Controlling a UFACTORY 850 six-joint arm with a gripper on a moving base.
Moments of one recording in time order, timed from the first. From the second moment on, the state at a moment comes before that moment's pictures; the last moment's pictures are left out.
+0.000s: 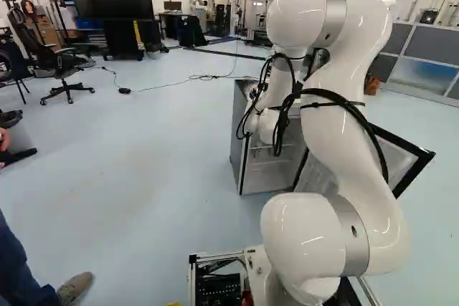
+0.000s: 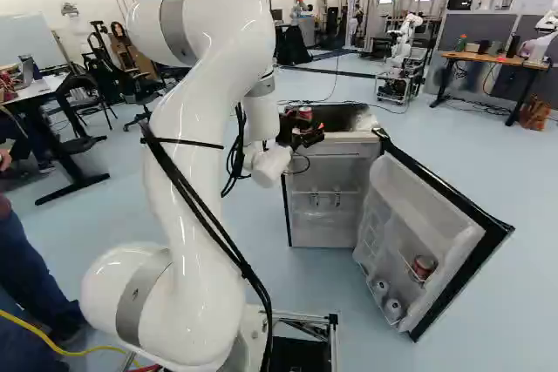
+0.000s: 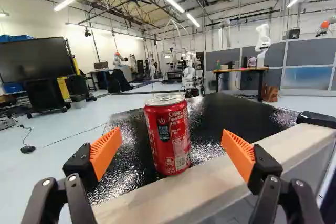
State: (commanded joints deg) arm -8.2 -36.6 -43.8 10.0 87.6 4.8
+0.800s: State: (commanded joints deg) arm -8.5 -26.2 -30.6 10.0 87.6 4.8
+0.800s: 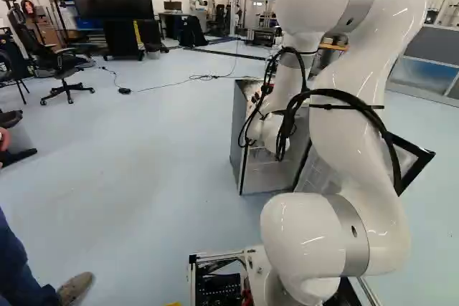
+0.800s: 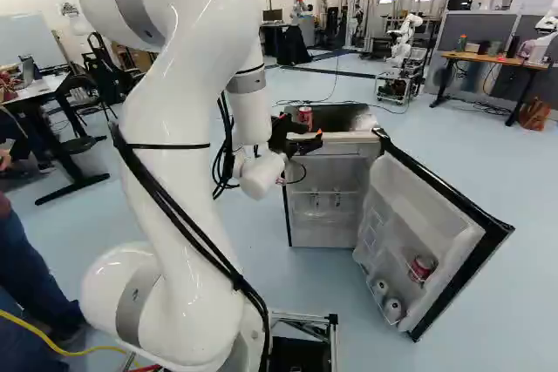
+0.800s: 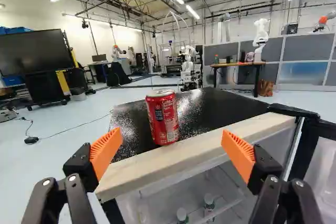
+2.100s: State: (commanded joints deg) arm -20.8 -10.7 -22.4 10.0 69.1 4.8
